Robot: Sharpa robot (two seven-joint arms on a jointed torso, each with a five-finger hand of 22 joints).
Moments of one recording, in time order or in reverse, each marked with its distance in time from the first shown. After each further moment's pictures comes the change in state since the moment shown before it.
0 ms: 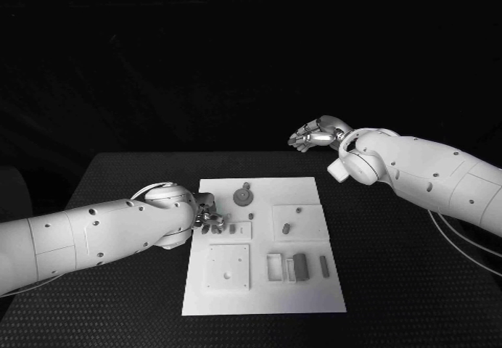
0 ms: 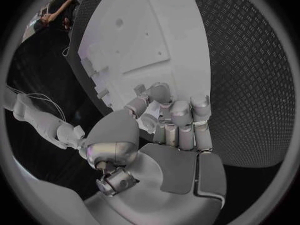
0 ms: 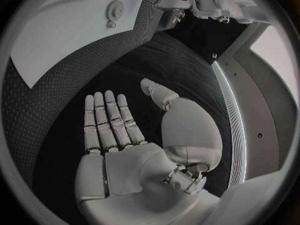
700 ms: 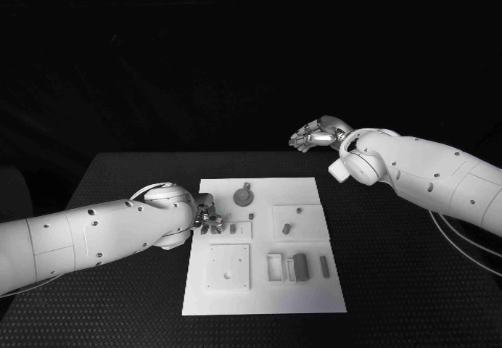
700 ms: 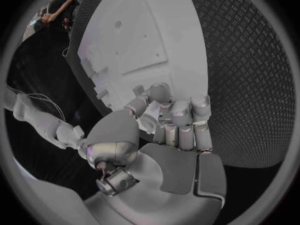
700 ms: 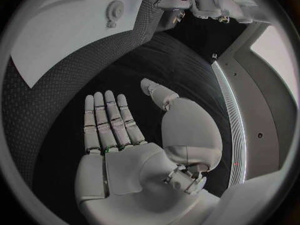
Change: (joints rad) left arm -0.001 -0.006 0.000 0.002 0.000 0.005 -0.002; left_hand 0.000 0.000 -0.001 0.000 0.006 0.001 -0.001 0.000 0.001 0.000 0.000 0.000 -0.001 0.000 0.000 0.004 0.000 -0.001 0.000 0.000 0.000 0.000; right arm 0.000 -0.002 0.000 0.000 0.001 0.001 0.000; right_hand 0.000 0.000 0.000 0.000 0.000 0.000 0.000 0.000 -0.001 0.000 0.000 0.000 0.000 -0.003 0.003 0.000 -0.001 0.000 0.000 0.000 -0.001 0.002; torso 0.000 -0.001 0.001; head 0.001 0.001
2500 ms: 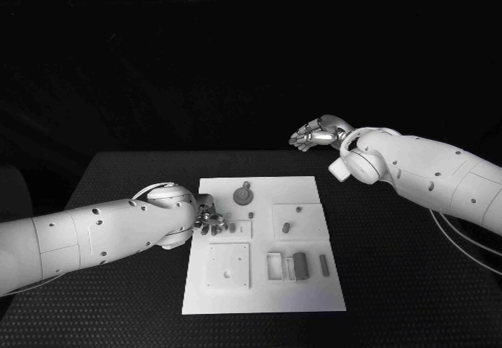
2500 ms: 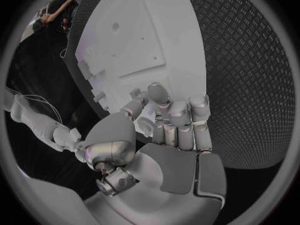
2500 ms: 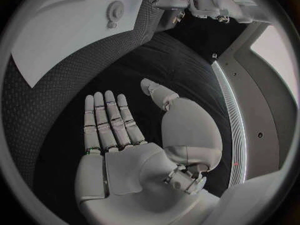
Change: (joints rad) left arm -0.004 0.017 -0.004 -0.020 0.002 0.016 -0.023; left_hand -0.128 -0.060 -0.030 0.063 -0.089 0.025 -0.019 0.066 0.042 0.006 -0.011 0.019 -0.057 0.002 -0.016 0.008 -0.013 -0.005 0.000 0.000 0.004 0.000; right arm 0.000 -0.003 0.000 0.001 0.001 0.004 0.000; right_hand 0.000 0.000 -0.003 0.003 0.000 0.000 0.000 0.003 -0.002 0.000 0.000 -0.004 0.000 0.000 0.000 0.000 0.000 0.000 0.000 0.000 -0.004 0.002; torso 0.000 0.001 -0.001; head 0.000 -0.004
